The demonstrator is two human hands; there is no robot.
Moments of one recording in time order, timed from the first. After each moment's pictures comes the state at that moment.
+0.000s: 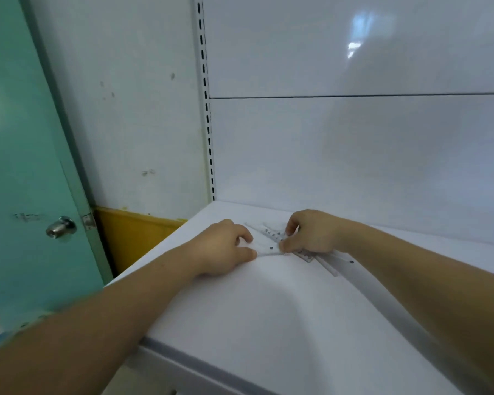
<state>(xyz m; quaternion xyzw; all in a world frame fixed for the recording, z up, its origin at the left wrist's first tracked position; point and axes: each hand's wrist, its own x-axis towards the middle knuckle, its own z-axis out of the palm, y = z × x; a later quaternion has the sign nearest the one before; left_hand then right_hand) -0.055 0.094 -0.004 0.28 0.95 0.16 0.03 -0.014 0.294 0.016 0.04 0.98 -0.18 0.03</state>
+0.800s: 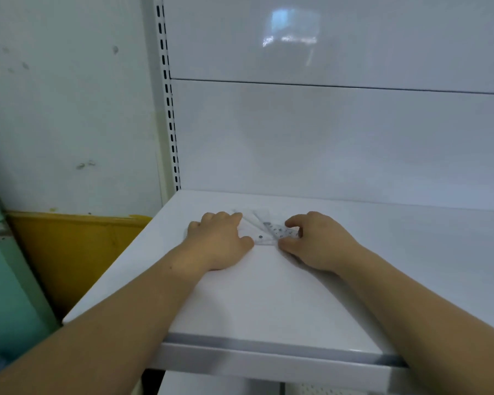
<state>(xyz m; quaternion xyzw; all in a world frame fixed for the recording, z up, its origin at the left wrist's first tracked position) -0.044 0.098 -0.016 0.35 0.93 0.10 0.00 0.063 0.253 -0.010 0.22 0.96 -0.16 -0.10</state>
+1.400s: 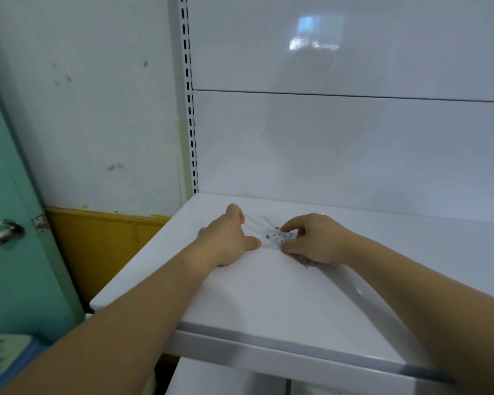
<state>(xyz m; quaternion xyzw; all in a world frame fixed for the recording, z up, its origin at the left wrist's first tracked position) -0.044 0.093 -0.012 0.27 0.91 0.30 0.06 0.052 0.259 0.005 0.15 0.96 -0.23 -0.03</state>
